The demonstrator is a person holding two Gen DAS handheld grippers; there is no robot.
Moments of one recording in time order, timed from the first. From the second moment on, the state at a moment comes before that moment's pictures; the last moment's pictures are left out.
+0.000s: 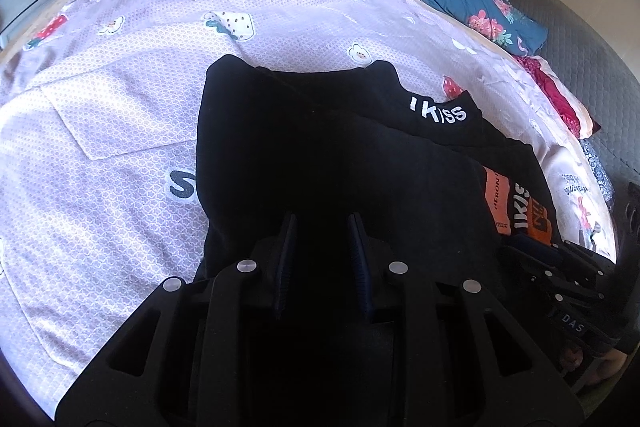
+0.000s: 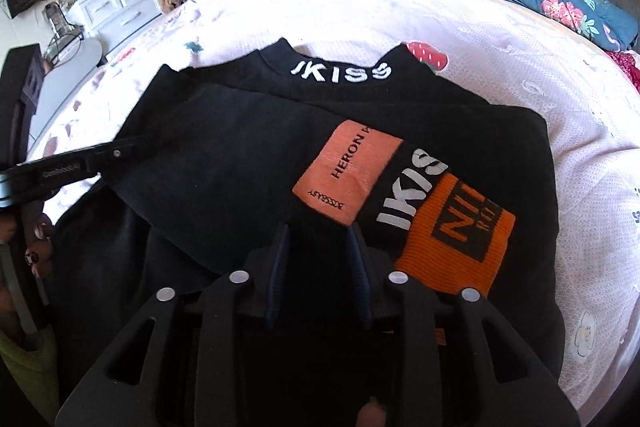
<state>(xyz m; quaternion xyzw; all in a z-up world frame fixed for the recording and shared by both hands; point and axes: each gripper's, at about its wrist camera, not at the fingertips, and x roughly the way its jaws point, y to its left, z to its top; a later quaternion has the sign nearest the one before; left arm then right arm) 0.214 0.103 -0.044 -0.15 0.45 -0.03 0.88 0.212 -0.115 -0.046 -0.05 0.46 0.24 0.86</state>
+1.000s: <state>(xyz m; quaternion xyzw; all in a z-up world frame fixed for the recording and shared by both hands) 0.201 0.098 -0.016 -0.13 0.42 -0.03 0.89 0.201 -0.138 -0.004 -0.02 0.39 0.21 0.90</state>
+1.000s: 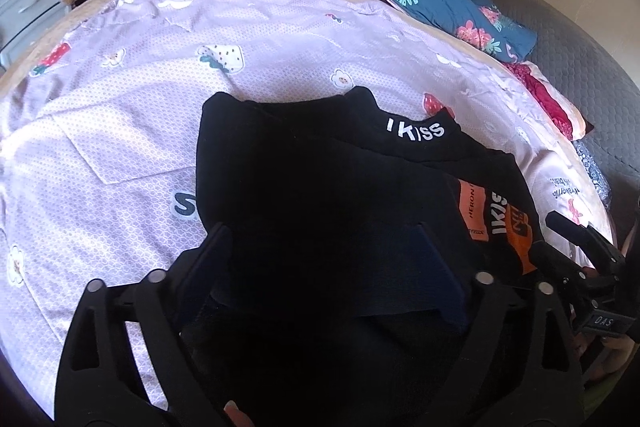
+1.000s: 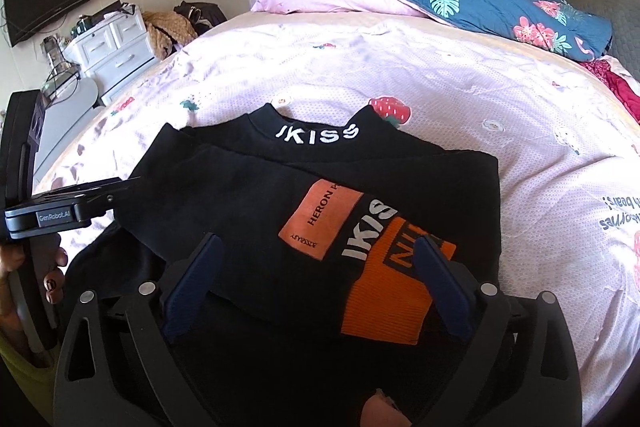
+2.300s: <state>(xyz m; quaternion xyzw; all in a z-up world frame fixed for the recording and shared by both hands) 0.132 0.092 0.036 -0.14 0.35 -0.02 0.93 0.152 -0.171 0.044 0.01 0.34 0.20 0.92</state>
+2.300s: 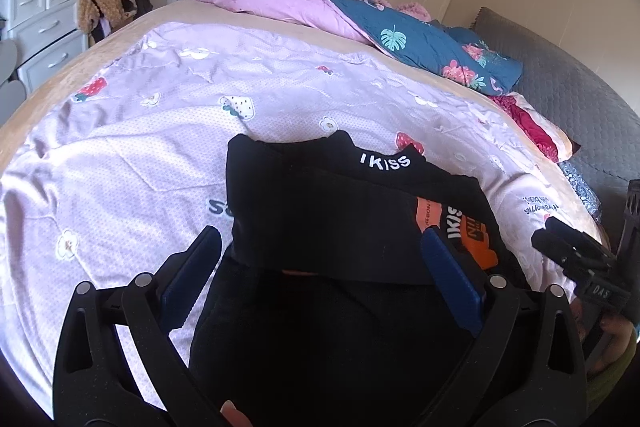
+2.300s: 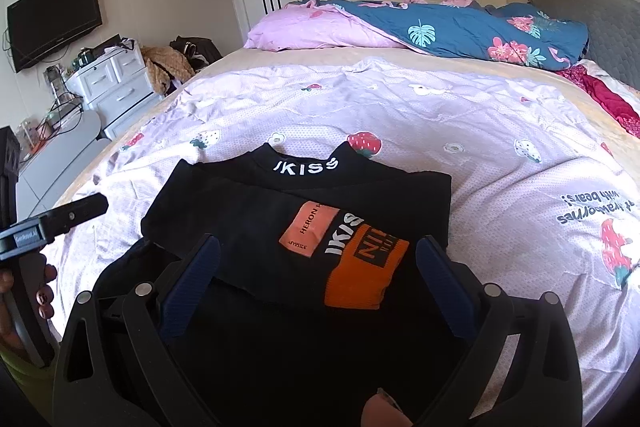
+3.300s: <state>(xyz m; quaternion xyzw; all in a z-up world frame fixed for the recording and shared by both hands) 0.070 0.091 0.021 -0.13 0.38 0.00 0.91 0.104 -0.204 0.051 0.01 0.35 0.20 0.92</state>
